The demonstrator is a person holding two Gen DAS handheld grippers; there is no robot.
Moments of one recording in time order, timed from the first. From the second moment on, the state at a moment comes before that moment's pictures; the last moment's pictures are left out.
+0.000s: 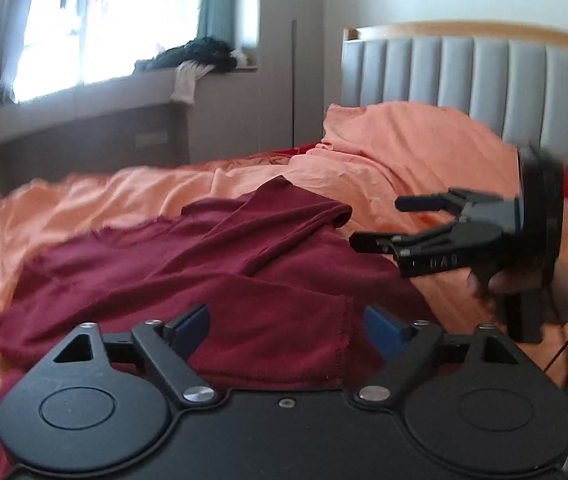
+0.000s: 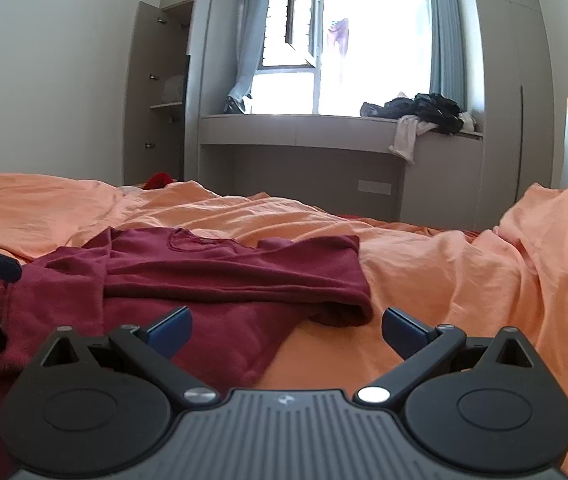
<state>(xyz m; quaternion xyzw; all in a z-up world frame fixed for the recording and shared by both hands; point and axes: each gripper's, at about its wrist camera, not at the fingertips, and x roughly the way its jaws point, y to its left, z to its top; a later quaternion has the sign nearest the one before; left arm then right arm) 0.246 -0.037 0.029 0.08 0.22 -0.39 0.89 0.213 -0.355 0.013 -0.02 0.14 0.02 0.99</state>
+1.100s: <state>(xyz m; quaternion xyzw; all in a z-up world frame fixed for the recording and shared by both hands) 0.512 0.119 -0.014 -0.16 0.39 -0.06 0.91 0.207 -0.302 -0.008 -0.09 0.14 0.17 0.97</state>
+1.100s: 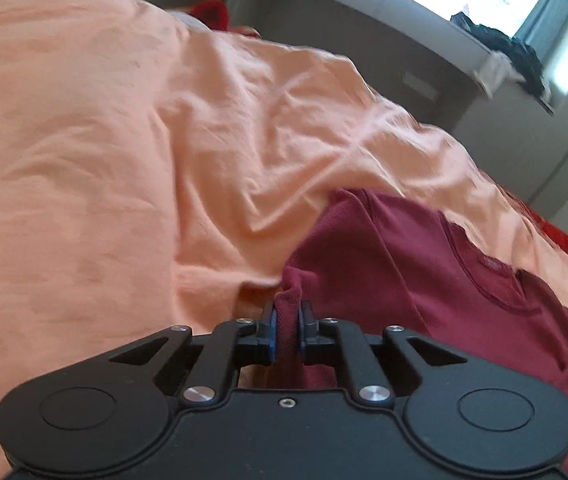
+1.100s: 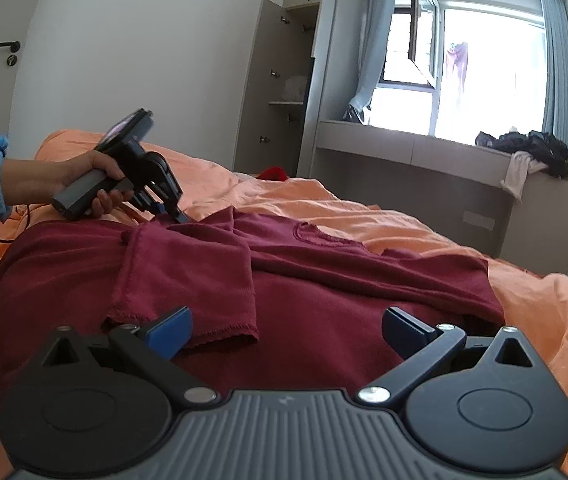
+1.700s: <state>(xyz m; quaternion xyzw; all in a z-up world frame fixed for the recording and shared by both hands) 0.441 0.101 0.037 -0.08 0.30 -0.06 0.95 0.186 -0.309 -0.008 -0.10 0.14 0.15 0.97</state>
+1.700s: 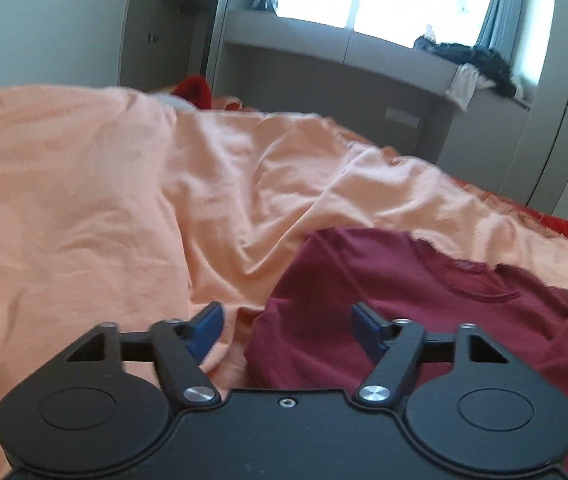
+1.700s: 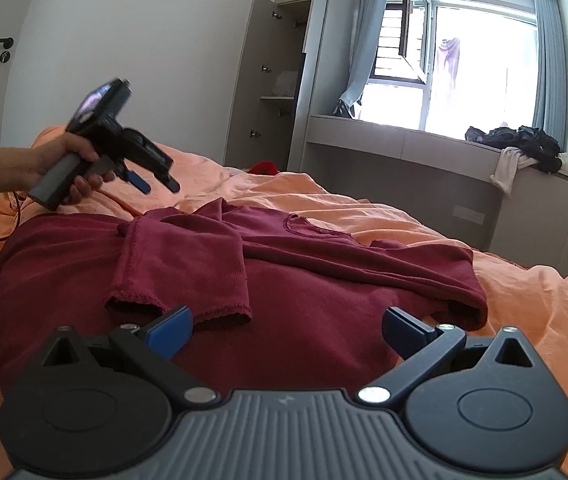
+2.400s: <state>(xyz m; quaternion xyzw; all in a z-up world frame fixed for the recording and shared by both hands) 0.233 0.064 0.056 -0.03 0.23 -0.12 0.97 0.098 -0.275 -0.037 -0.22 0.11 0.17 0.95</state>
